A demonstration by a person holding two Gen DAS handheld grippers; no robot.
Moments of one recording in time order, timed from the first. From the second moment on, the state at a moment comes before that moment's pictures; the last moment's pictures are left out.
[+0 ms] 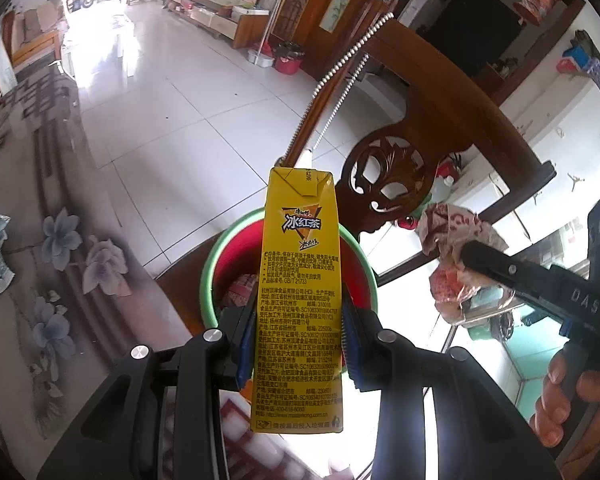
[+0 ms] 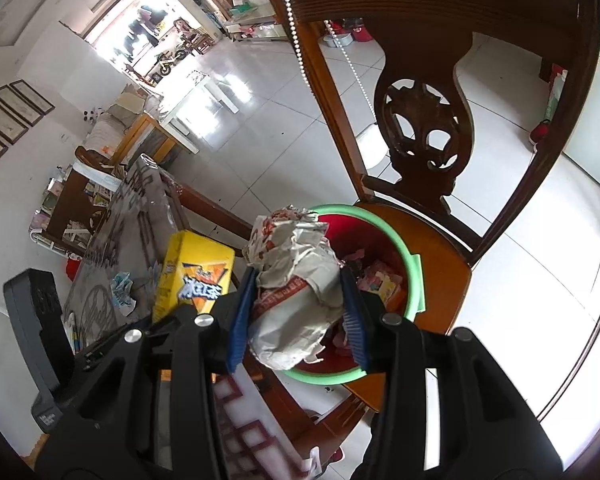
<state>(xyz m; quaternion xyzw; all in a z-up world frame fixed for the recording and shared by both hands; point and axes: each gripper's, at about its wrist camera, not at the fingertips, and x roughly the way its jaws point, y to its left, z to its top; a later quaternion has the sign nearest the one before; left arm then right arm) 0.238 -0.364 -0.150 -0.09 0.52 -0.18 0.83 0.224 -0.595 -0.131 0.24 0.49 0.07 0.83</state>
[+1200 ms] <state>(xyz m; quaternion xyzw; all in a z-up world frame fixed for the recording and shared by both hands) 0.176 -0.213 -0.132 -0.15 0.46 0.00 0.87 0.227 -0.527 -0.139 0.22 0.50 0.11 0.83</state>
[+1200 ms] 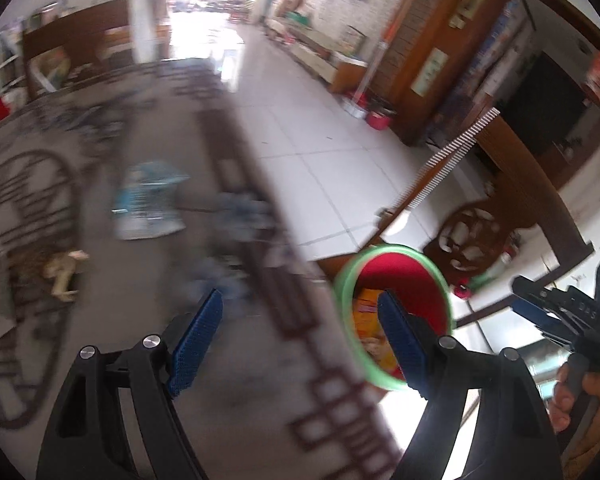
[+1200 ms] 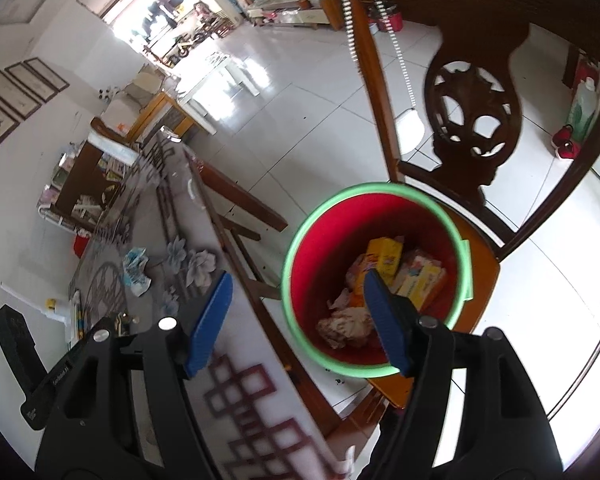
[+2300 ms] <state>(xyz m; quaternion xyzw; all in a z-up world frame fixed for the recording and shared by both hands) 0.045 0.080 -0.168 -0.24 0.45 0.14 0.84 0.123 -0.272 -0.125 0.04 0.50 0.12 0.86</state>
